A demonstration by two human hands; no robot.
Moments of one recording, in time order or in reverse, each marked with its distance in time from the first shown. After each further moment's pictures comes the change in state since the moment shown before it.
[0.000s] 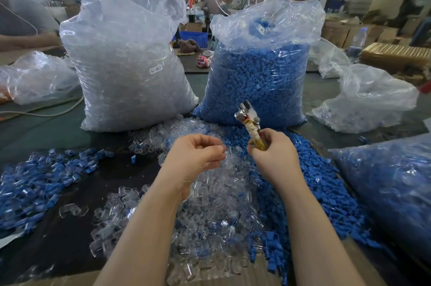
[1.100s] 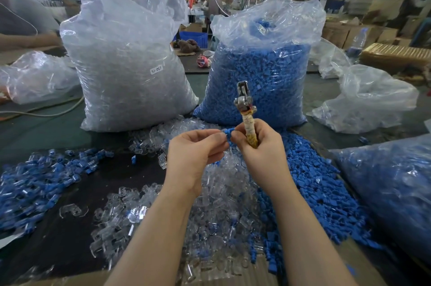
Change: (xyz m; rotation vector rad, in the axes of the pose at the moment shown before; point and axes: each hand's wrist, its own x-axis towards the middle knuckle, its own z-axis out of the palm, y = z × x) left_hand -0.005 0.006 0.016 -0.239 0.158 0.073; right_hand -0.015 -0.026 0.007 0.456 0.013 -0.251
